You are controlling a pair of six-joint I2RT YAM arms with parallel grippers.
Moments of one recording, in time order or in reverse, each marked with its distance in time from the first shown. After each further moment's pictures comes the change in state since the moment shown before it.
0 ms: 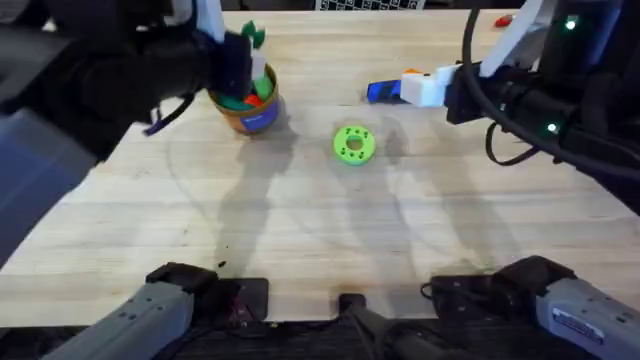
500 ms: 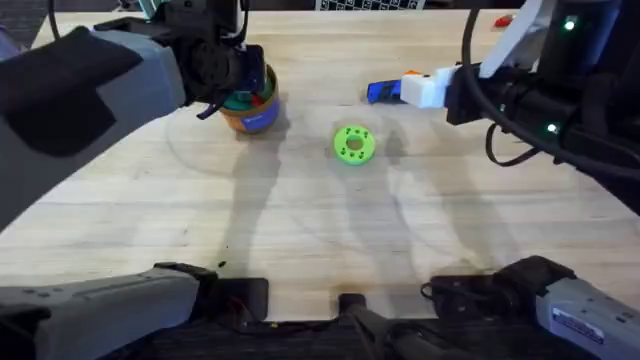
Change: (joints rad) left arm 0.000 0.360 0.002 0.169 -0.229 -0.221; right arm 0.000 0.000 0.000 -0.008 0.000 0.000
